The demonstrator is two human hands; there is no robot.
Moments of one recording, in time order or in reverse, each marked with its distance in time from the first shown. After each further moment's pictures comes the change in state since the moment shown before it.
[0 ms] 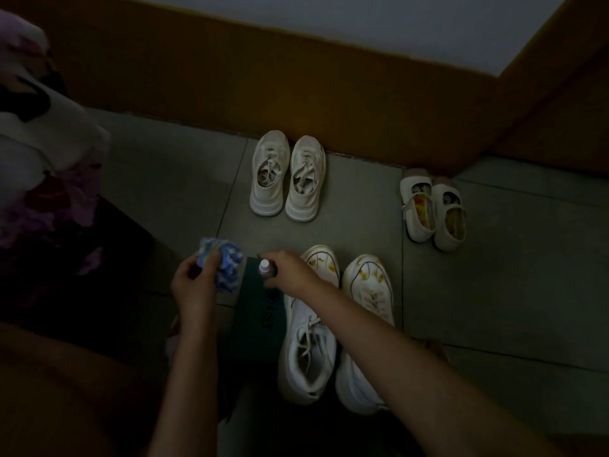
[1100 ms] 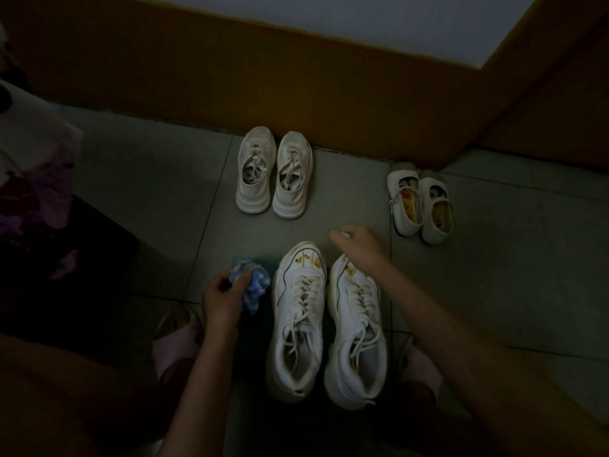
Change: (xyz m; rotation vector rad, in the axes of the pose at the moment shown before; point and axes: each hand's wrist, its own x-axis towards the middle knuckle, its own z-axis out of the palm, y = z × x) left_hand -0.024 -0.048 0.034 0.157 -0.176 0.073; right_hand -0.035 0.090 -0.083 0.154 0.403 0.320
